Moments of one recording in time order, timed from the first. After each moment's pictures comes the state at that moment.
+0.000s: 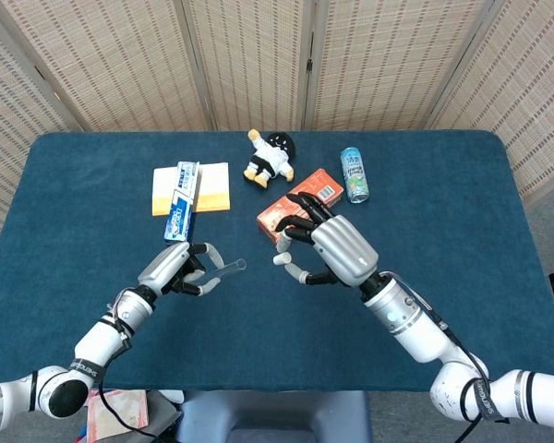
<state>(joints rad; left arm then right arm) -0.73 -1.23 -0.30 -1.87 1.00 0.80 -0.21 0.74 -1.23 0.31 -1.90 -1.39 1.05 0.05</state>
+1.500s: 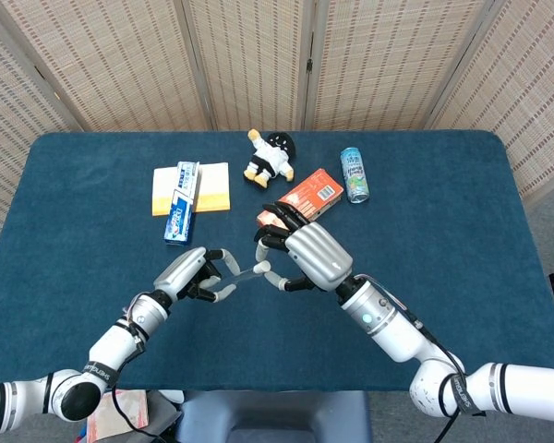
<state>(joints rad) -0.79 -1.25 -0.29 -1.92 0.92 0.83 -0.15 0.82 -1.30 0.30 -1.88 -1.31 1.01 -0.03</state>
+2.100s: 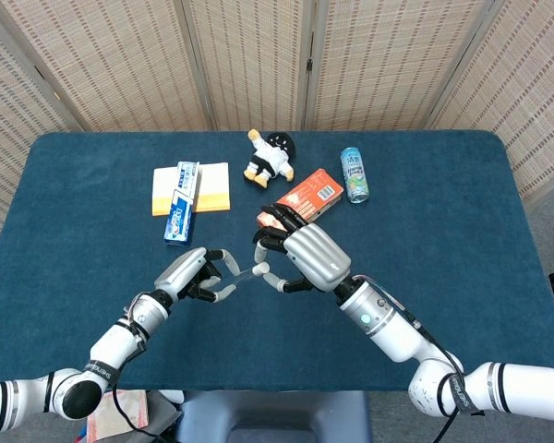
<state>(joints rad) -0.80 -1.26 -0.28 -1.91 0.90 0.83 -0.16 0.83 -1.31 0.29 -1.88 -1.31 1.01 -0.02</state>
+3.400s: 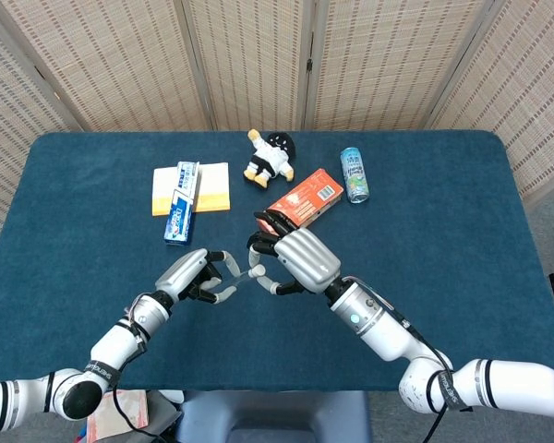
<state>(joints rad) -0.80 -1.26 -0.28 -1.91 0.91 0.82 -0.16 0.86 -1.36 0.28 -1.84 -1.27 0.98 -0.05</state>
